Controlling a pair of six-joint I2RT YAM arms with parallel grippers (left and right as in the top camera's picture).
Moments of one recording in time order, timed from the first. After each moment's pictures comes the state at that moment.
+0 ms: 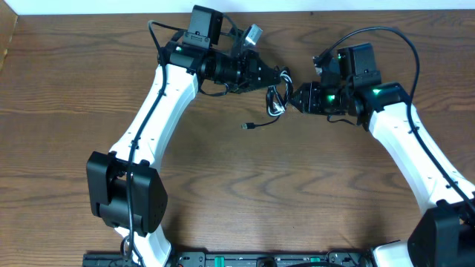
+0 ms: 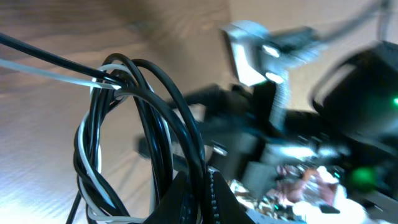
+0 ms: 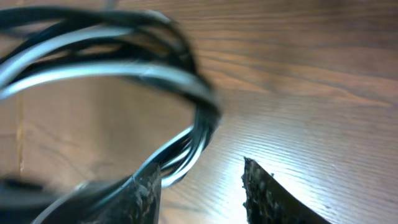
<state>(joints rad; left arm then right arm) -0.31 1.88 1.69 -0.79 1.06 -0.44 0.25 1.62 1.26 -0.64 -0.47 0.41</state>
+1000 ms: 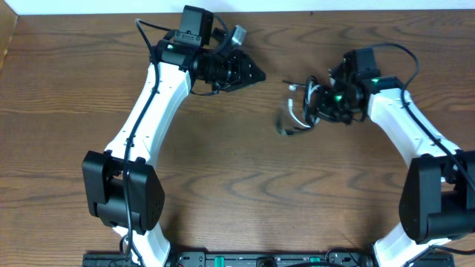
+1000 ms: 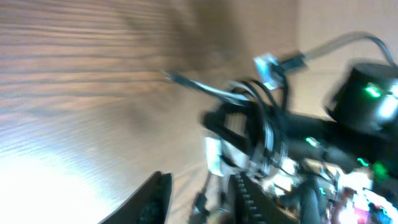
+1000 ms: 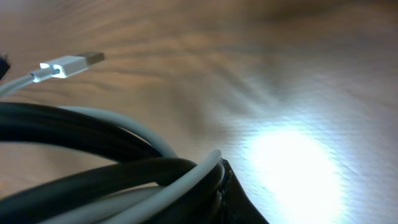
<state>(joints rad) -0.27 1.89 1.69 -0.86 0.76 -0.43 0.13 1.80 1.26 -0.74 -0.40 0.48</state>
